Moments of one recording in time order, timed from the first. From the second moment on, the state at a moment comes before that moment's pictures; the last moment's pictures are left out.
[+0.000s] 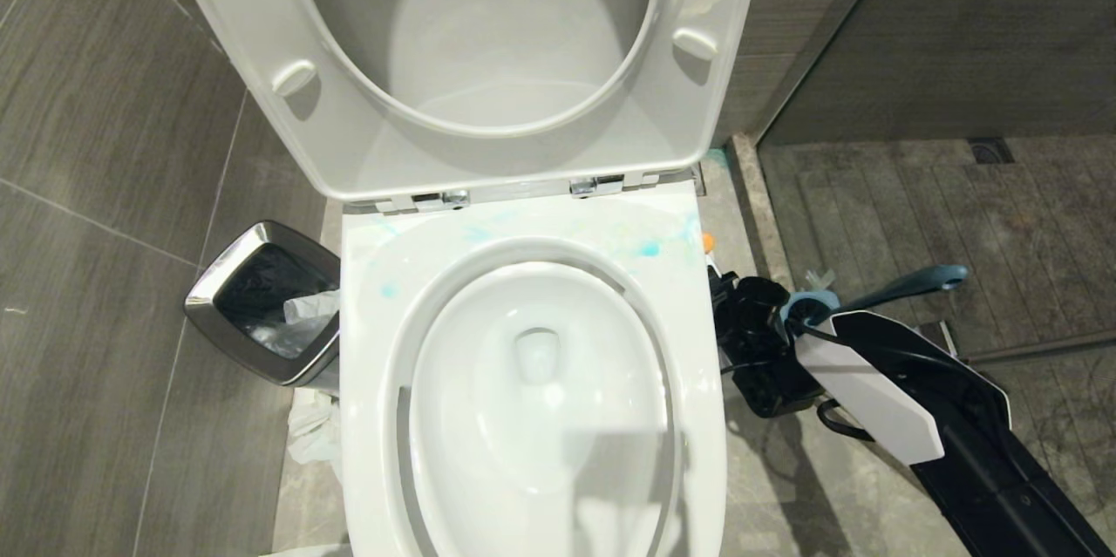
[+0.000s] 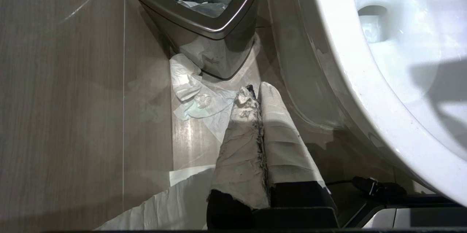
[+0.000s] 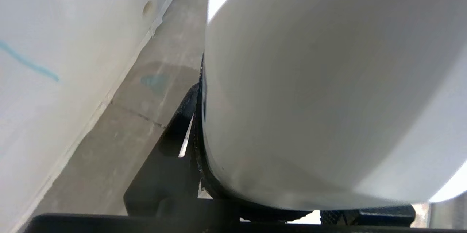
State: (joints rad) left arm 0.00 0.00 0.00 0.00 0.00 0.00; right arm 0.24 2.83 -1.74 -1.21 -0.01 -0.45
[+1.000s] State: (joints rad) left arm 0.00 0.00 0.00 0.00 0.00 0.00; right arm 0.19 2.23 -1.03 -1.21 -0.02 -0.29
